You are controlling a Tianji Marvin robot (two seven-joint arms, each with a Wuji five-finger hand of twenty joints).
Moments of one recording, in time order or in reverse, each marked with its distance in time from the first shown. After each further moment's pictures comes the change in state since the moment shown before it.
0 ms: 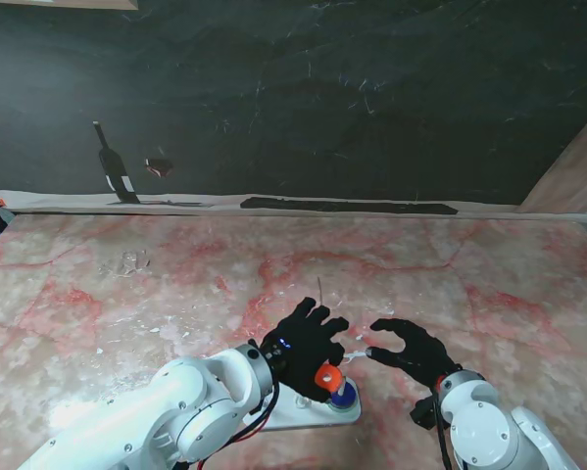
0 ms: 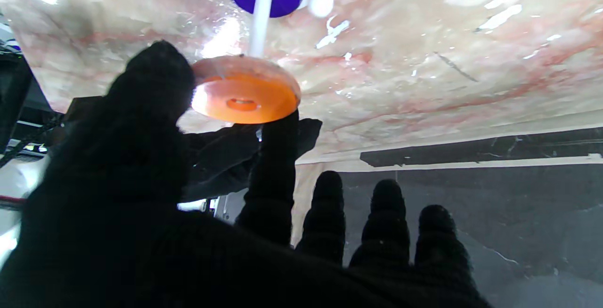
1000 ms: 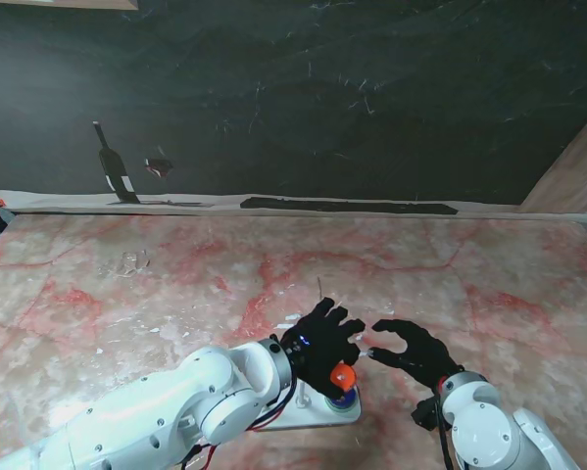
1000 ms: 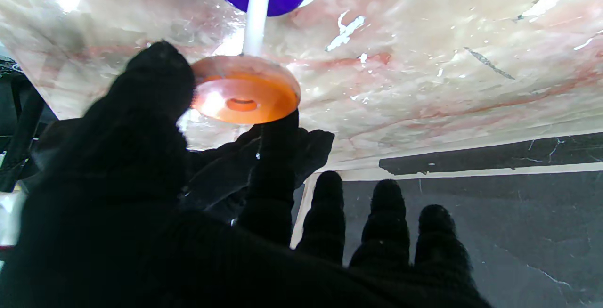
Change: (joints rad) left arm -0.173 -0.042 0.171 0.153 -0.072 -0.001 0.075; right arm -0.007 0.000 0.006 -0.004 0.003 0.006 -0.003; left_hand 0.000 0.000 0.000 0.000 0.000 0.000 0.000 0.000 0.000 0.000 0.001 0.000 0.000 0.000 0.001 -0.003 0.000 0.000 0.000 0.010; right_hand 0.000 0.000 0.000 0.000 0.000 0.000 0.000 0.000 0.000 0.000 0.000 0.000 0.000 0.000 0.000 0.000 0.000 0.003 0.000 0.000
